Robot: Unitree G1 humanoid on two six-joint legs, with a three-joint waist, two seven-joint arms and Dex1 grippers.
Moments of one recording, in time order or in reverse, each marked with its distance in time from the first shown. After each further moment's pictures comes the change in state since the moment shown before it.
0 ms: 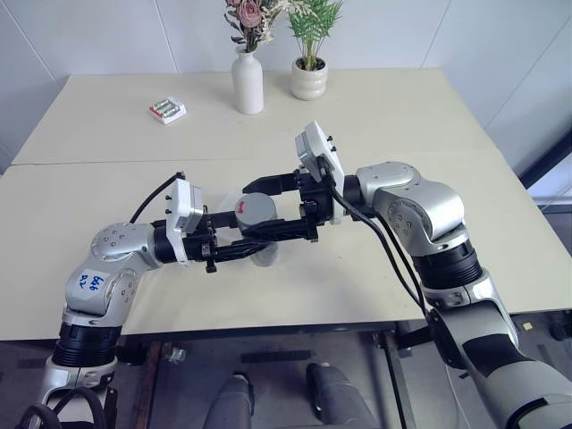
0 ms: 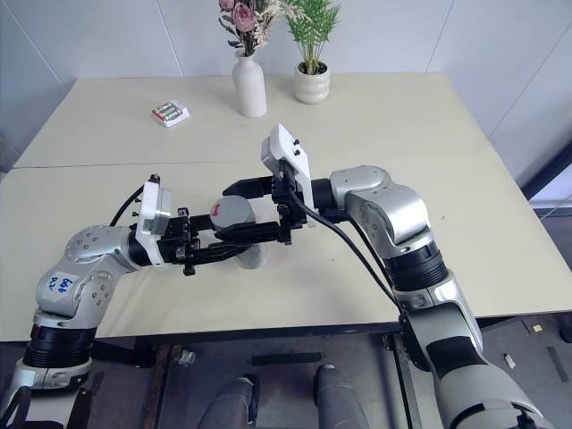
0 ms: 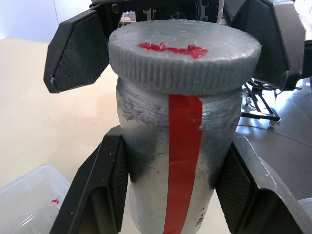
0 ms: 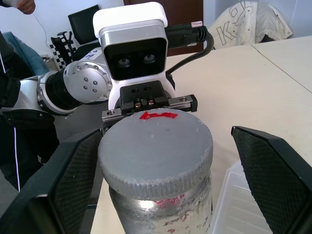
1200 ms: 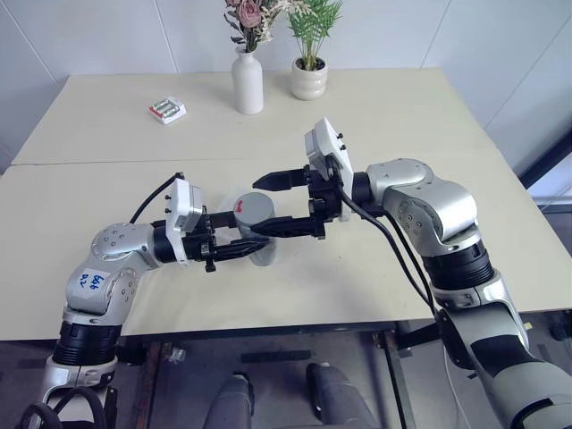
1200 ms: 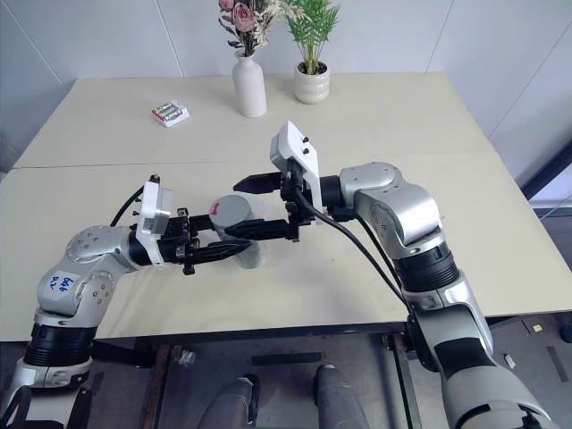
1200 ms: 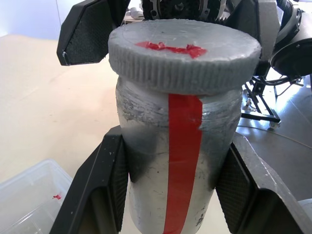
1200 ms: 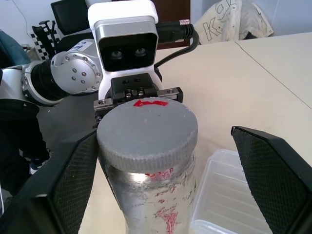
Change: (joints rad) left arm -0.003 0.000 0.000 0.023 0.000 -0.002 -0.003; right arm 0.010 -0.050 -0.006 -0.031 -0.013 -0.015 -0.019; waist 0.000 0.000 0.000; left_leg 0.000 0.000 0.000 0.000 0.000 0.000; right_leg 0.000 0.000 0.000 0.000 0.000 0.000
